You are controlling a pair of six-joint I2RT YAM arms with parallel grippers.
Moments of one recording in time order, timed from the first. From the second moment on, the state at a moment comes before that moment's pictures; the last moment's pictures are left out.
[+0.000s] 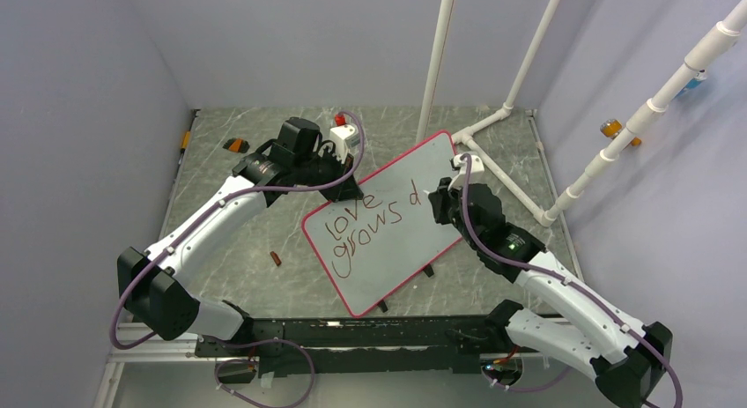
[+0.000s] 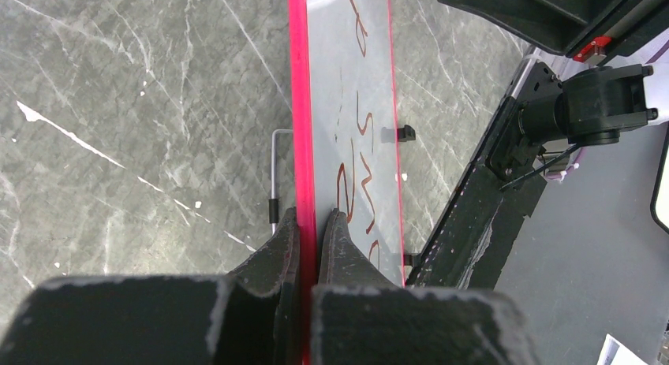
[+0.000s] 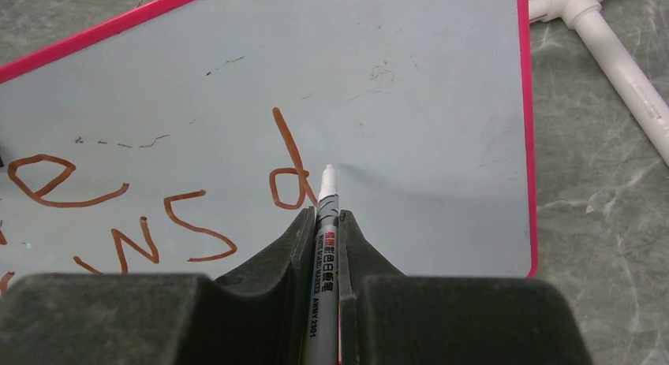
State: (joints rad) left arm -0.58 1.40 1.33 -0.59 0.52 -0.04; right arm 0.69 0.86 0.76 -0.27 0.34 0.30
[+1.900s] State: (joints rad) left arm -0.58 1.40 1.33 -0.59 0.51 -0.04; right arm 0.67 0.94 0.80 -0.25 0.33 0.28
